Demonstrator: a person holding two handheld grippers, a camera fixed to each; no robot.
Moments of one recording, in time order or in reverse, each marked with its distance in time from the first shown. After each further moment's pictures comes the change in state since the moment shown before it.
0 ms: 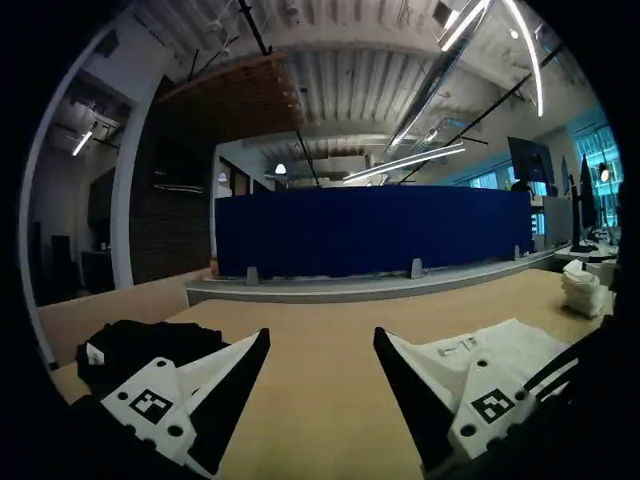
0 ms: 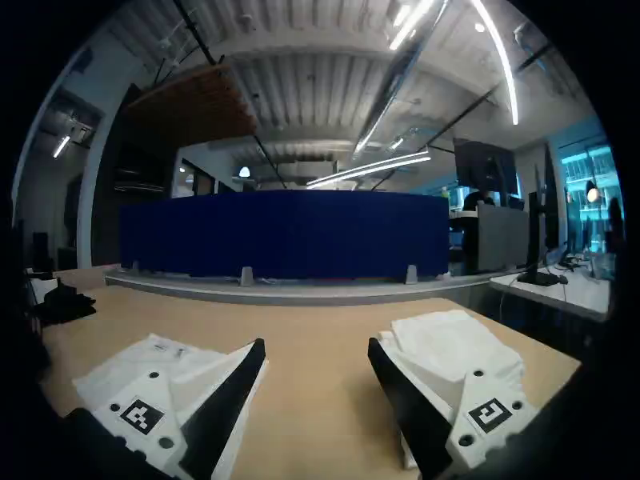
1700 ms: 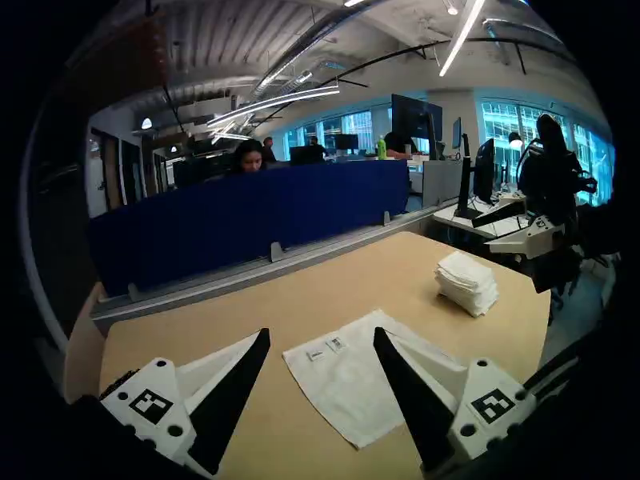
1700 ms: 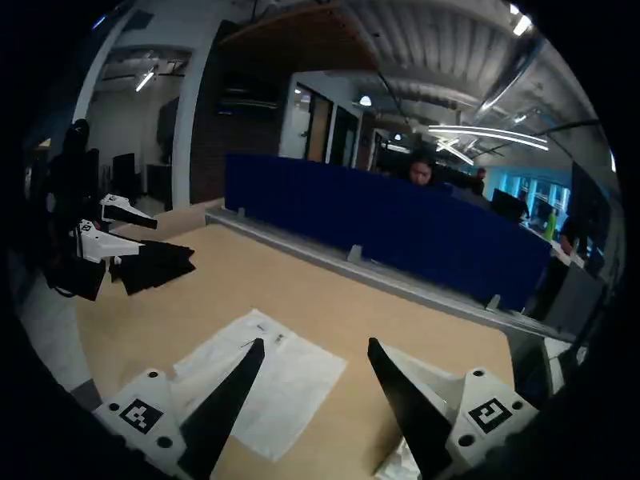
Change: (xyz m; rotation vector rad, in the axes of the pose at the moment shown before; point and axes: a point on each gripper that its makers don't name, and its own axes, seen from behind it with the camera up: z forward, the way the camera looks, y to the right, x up) left arm 0.131 0.143 -0.026 -0.603 -0.324 0.125; right arm 0.131 -0.096 -0.039 0.486 -0.388 -0.241
